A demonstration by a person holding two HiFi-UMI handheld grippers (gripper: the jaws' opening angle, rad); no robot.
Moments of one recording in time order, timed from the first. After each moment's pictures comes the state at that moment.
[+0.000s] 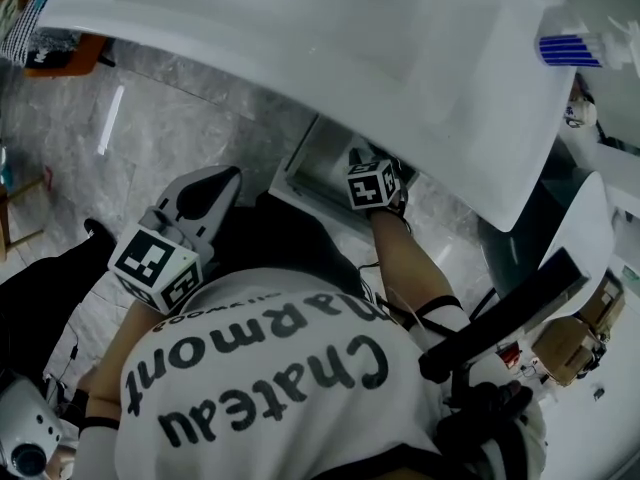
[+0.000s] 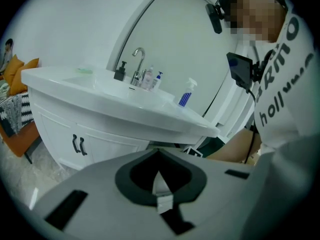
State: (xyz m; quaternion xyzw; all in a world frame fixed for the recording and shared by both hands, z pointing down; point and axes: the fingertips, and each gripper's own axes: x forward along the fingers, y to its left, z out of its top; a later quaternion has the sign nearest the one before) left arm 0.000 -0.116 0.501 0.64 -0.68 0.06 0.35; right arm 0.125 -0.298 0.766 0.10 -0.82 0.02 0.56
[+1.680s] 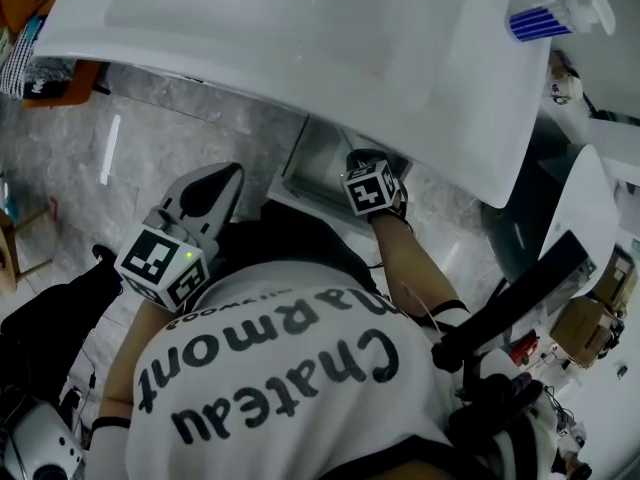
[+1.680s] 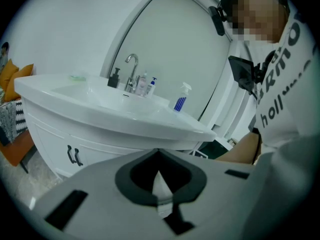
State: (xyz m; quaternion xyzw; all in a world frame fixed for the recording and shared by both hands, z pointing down) left arm 0.000 -0.129 0.483 0.66 -0.68 0.06 0.32; right arm 0.133 -0.279 0.738 0.07 -0.82 0.04 0.56
